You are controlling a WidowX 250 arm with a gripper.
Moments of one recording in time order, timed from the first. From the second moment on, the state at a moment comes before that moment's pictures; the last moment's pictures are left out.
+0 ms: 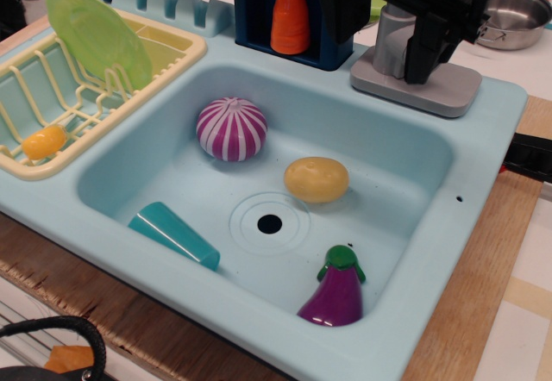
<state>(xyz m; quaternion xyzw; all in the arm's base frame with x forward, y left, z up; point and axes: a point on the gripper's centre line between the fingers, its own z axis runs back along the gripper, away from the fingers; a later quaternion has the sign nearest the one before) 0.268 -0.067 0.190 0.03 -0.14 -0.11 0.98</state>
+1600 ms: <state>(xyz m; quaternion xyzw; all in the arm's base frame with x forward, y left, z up) 0.321 -0.094 0.199 0.05 -0.22 -0.23 0.95</state>
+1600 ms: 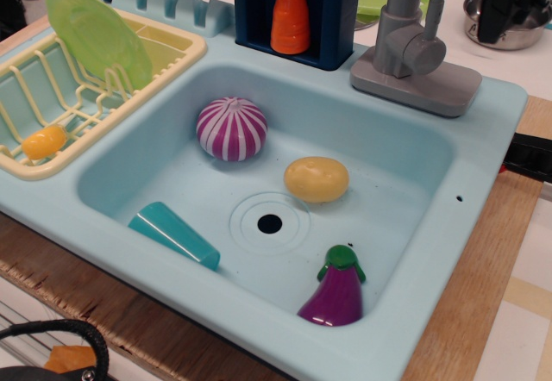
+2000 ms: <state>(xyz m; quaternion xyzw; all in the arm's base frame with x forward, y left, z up) 0.326 -0.093 0.193 0.06 -0.23 -0.24 0.94</state>
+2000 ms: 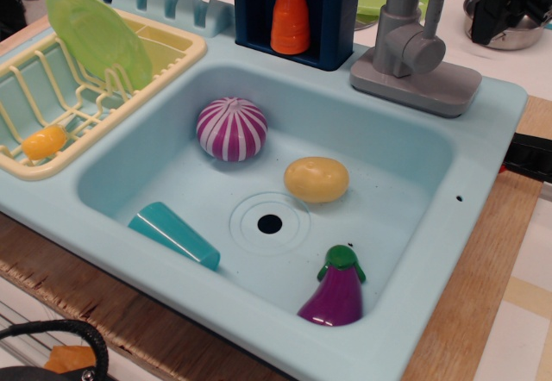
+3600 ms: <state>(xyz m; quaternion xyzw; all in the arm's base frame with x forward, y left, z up) 0.290 -0.039 0.168 0.18 -0.18 -0.19 0.95</state>
